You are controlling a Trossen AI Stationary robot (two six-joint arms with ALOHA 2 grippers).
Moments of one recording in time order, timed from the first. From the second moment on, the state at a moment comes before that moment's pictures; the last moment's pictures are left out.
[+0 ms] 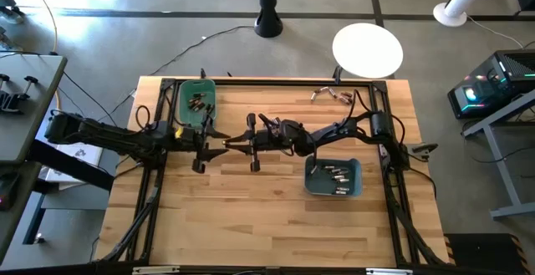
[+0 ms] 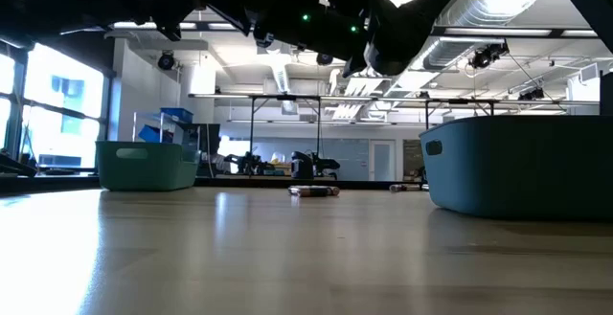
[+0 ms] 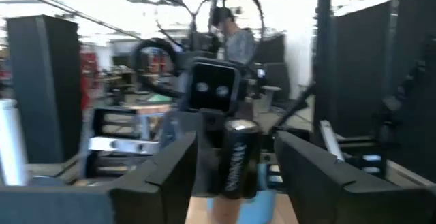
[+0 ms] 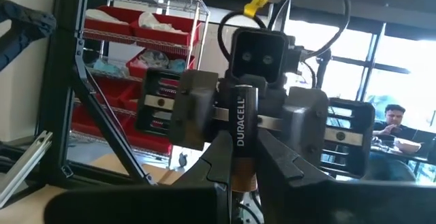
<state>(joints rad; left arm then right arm) -0.01 0.87 0.20 0.88 0.06 0.04 -0.03 2.13 1.26 1.14 -0.21 -0.16</state>
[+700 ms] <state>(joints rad) -0.04 0.82 0.22 0.70 0.01 0.08 -0.03 2.13 1.26 1.07 -0.18 -0.13</state>
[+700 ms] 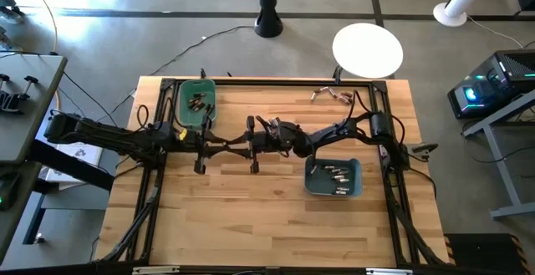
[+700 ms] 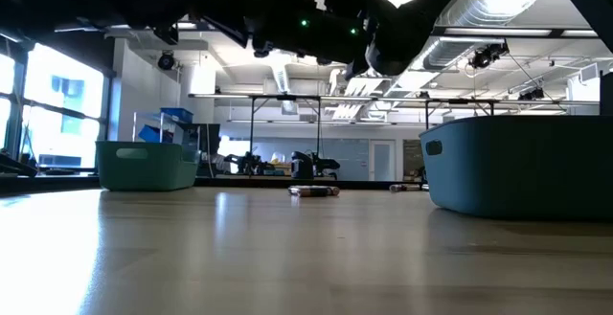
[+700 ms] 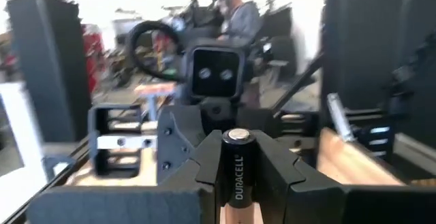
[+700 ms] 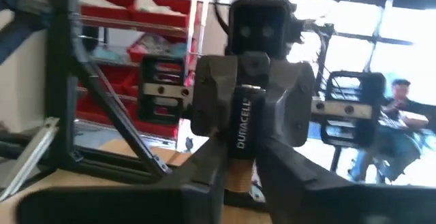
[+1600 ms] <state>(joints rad) 0.37 0.85 0.67 -0.52 -0.43 -0.22 -0.03 1.84 1.26 -0.05 0.36 0.05</state>
